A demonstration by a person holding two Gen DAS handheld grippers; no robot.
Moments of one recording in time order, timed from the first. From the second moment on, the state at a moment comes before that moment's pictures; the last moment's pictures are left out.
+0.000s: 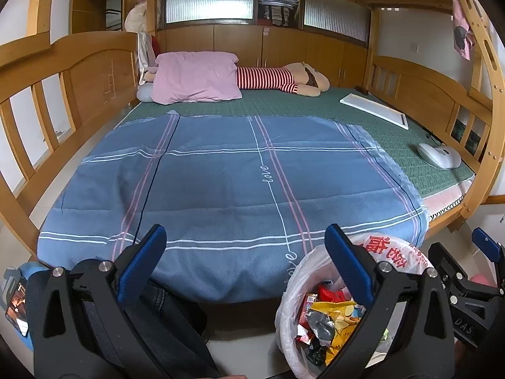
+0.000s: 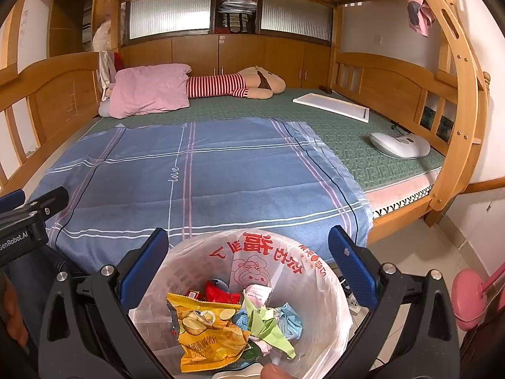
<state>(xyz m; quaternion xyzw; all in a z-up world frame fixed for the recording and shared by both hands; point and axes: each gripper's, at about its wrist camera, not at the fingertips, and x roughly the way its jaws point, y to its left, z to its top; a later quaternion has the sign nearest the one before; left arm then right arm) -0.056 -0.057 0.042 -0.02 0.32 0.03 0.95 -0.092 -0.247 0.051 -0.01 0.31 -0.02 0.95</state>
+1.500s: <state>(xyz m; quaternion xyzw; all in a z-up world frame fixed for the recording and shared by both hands) -0.053 -0.063 0.030 -0.03 0.33 0.02 0.94 -0.081 -0.250 0.038 0.00 0.33 -0.03 0.94</state>
